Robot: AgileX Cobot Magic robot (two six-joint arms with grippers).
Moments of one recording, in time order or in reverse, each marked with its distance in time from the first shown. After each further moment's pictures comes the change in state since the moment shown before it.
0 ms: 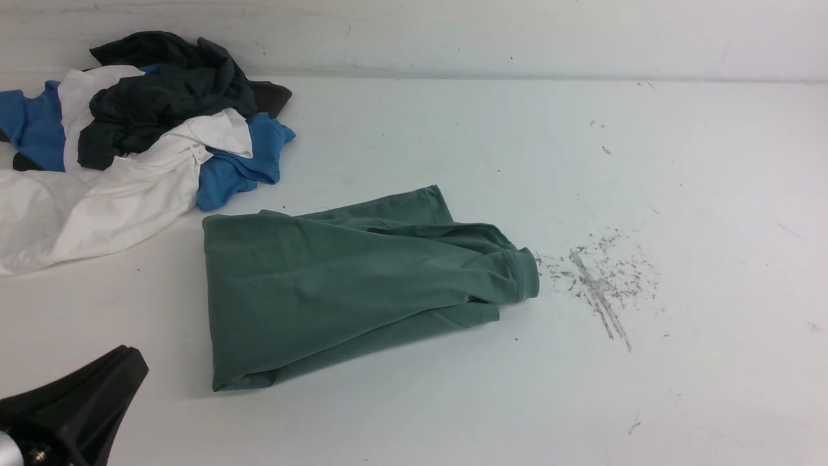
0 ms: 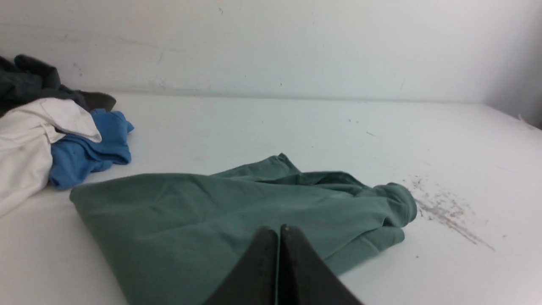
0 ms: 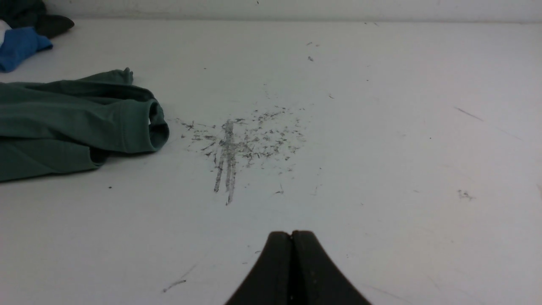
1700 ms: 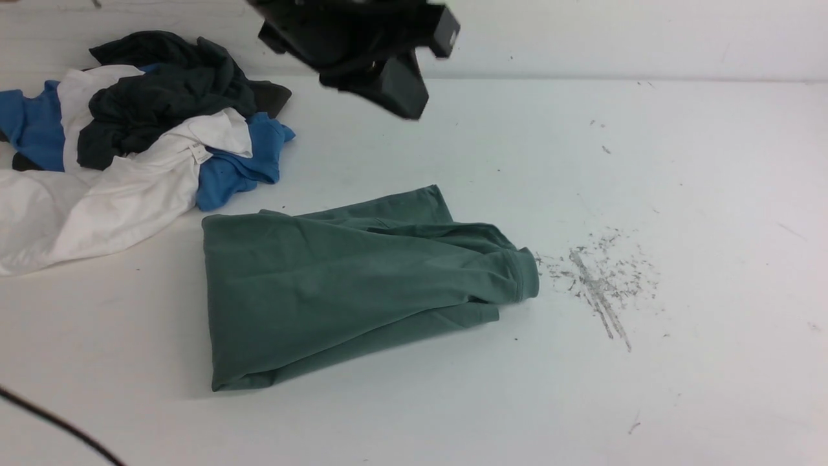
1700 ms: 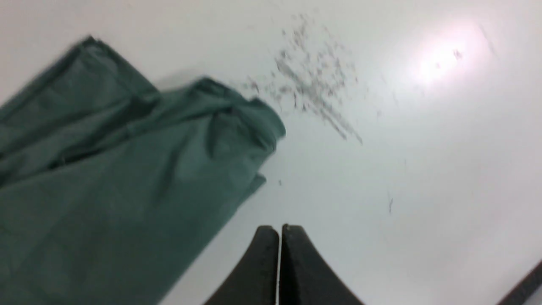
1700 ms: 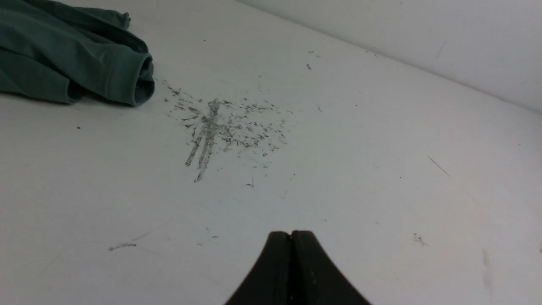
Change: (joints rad) right arm -0.001 0.000 0.000 0.000 0.000 -0.327; left arm 0.006 1.324 -1.792 -0.168 1.418 0.106
